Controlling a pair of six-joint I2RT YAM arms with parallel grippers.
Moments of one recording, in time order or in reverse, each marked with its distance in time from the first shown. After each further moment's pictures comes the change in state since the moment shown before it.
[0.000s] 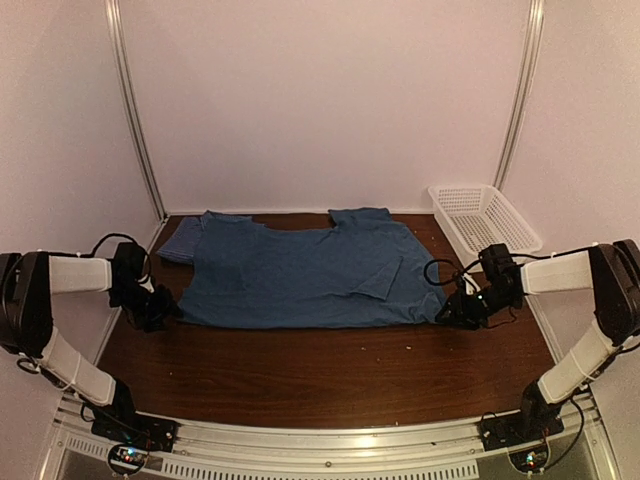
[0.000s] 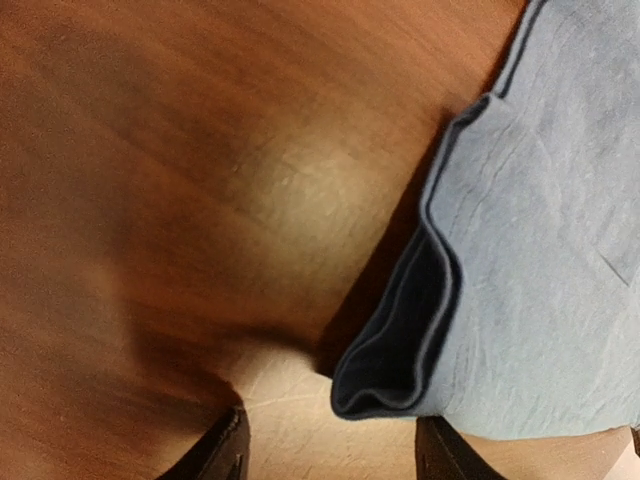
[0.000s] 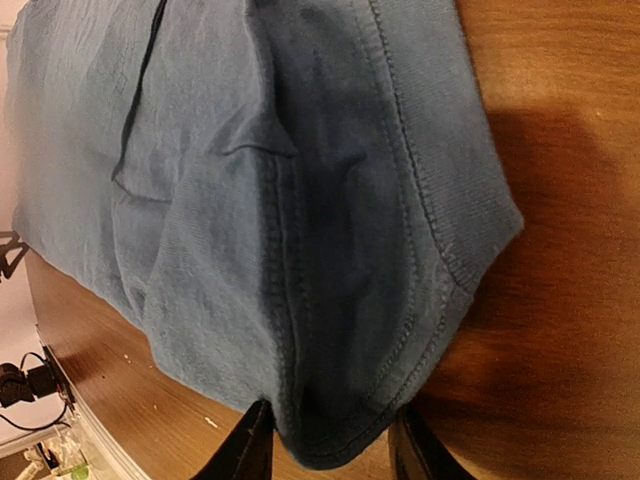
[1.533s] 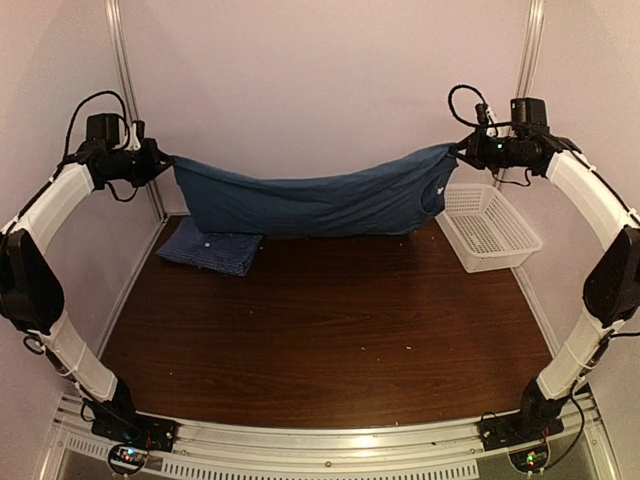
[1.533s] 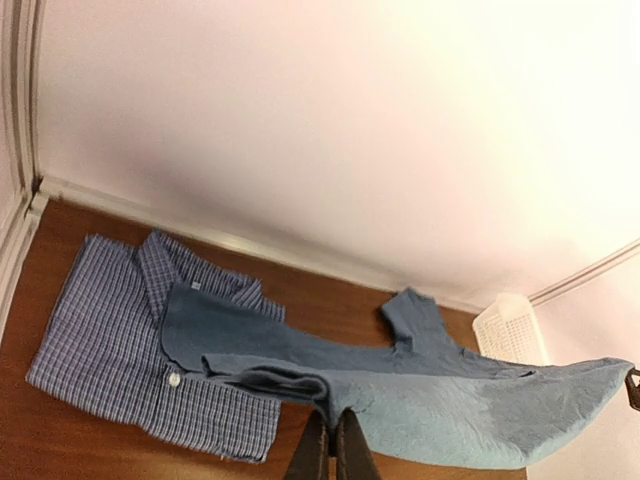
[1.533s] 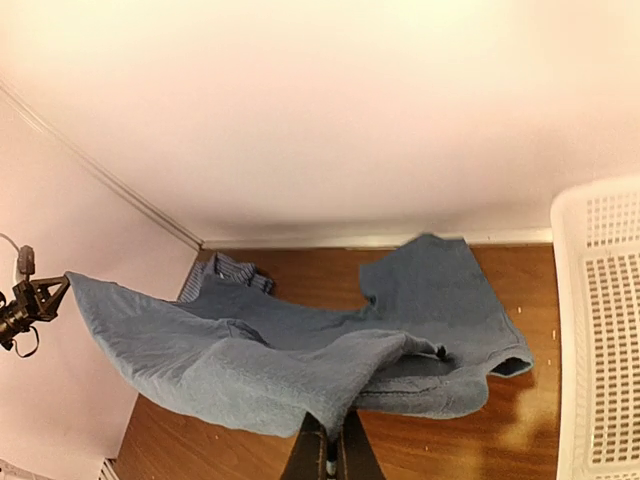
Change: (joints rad) left arm 0.000 0.133 0.864 0.030 0.197 0.027; right arm -0.069 0.107 1.012 -0.203 -0.004 0.045
